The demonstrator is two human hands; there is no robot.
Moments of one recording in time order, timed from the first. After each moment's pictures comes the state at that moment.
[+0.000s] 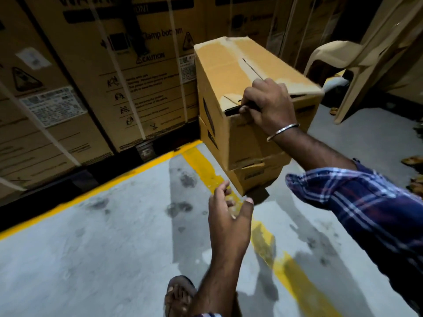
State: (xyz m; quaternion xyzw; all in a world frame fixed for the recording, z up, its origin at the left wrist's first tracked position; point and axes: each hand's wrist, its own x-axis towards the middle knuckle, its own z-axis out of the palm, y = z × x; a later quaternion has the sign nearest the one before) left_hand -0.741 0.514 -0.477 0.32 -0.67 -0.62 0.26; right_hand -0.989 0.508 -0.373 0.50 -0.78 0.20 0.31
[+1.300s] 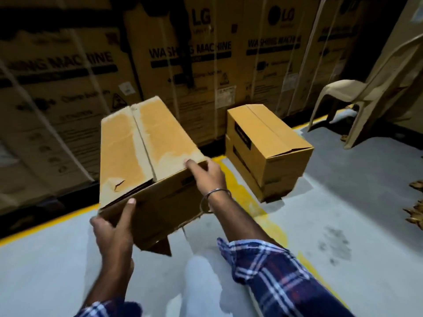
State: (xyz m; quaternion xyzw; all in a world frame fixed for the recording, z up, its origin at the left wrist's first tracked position) left_hand -0.428 0.367 -0.411 0.52 -0.50 -0.55 0.42; right_hand -0.630 0.445 -0.350 0.20 -0.73 0.61 -0.23
